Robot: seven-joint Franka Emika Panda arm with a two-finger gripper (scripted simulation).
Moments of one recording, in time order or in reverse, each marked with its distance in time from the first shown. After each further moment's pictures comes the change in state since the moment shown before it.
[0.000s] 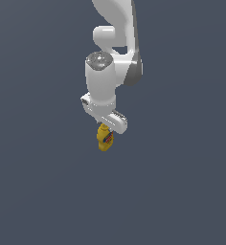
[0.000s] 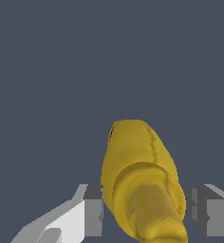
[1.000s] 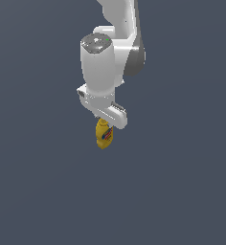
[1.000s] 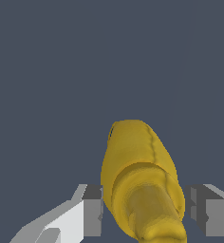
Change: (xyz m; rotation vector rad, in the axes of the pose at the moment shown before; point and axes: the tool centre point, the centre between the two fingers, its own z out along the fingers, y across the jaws) arm 0.008 -0.004 -0.044 -0.005 -0.008 0.000
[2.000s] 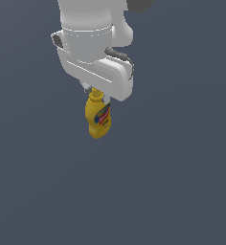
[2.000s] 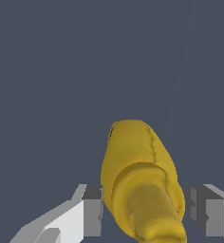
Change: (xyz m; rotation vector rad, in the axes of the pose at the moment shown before) arm 0.037 -0.020 -0.167 0.001 0.001 0.000
